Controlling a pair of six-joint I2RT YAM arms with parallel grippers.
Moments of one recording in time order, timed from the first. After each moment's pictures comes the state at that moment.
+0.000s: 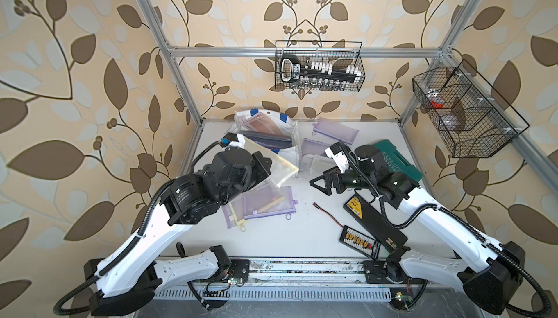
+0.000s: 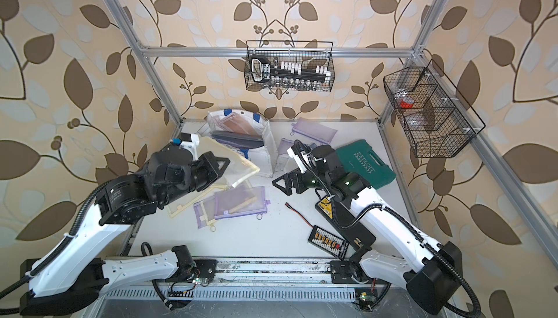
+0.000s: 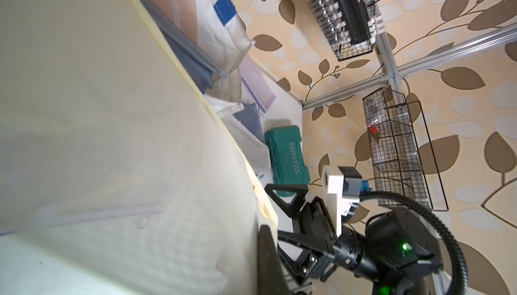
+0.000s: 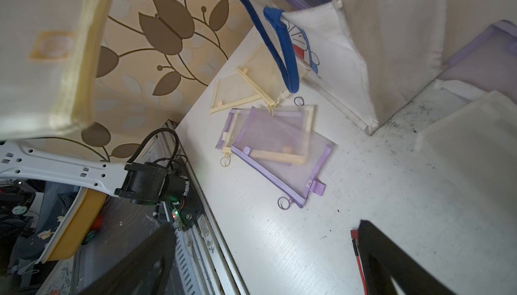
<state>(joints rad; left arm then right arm) -0.87 1.07 1.57 -1.00 -0.33 -1.17 0.57 1.15 1.05 -0.48 -0.46 0.32</state>
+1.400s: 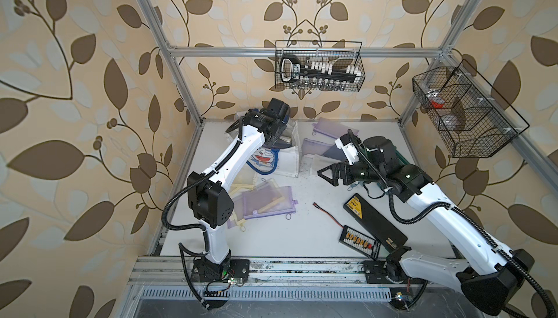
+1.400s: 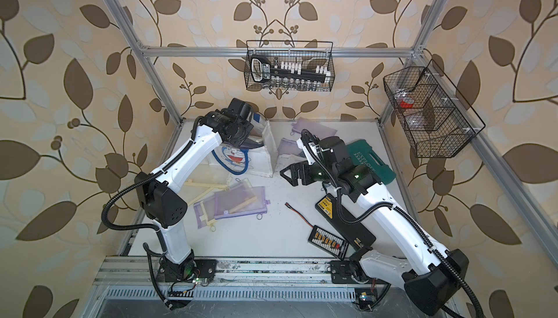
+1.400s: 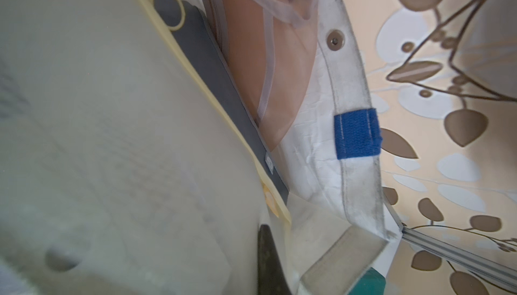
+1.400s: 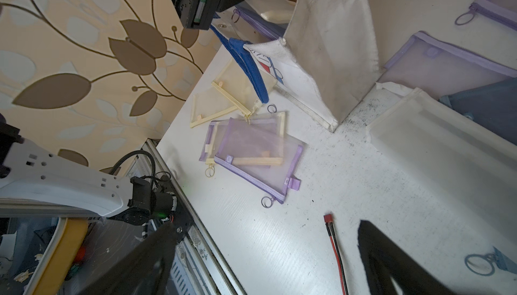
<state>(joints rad) -0.46 1.87 1.95 -1.01 -0.28 -1.31 0.51 1.15 1.17 -0.66 -0.38 0.33</state>
